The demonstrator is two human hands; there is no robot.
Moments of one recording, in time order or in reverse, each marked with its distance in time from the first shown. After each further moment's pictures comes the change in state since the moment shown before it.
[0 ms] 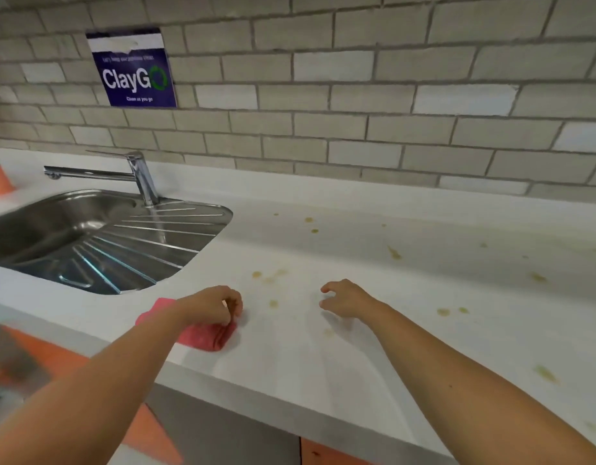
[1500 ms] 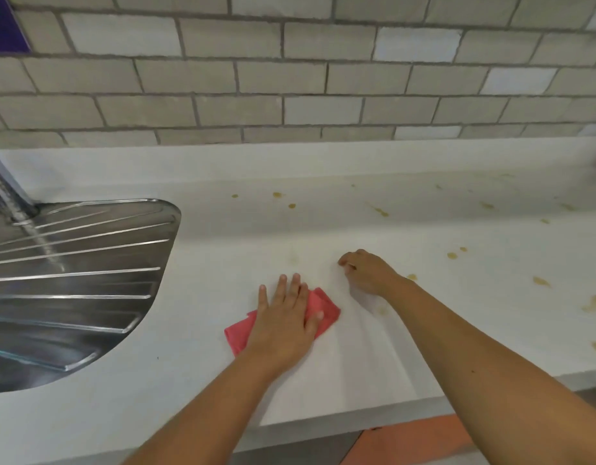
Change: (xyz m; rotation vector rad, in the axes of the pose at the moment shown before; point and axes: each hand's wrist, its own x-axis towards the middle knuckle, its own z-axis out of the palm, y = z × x) left_hand 0.073 -0.032 0.028 0.816 0.099 0.605; right_hand 0.036 -0.040 0.035 -0.026 0.244 0.379
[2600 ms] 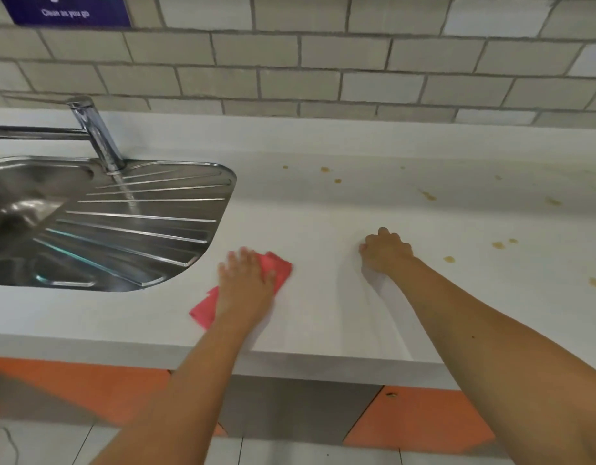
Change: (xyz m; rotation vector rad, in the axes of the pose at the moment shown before) left_hand -0.054 -0.062 -0.001 0.031 0.104 -0.509; right_hand -0.015 -0.038 0.012 -0.307 -0.008 0.062
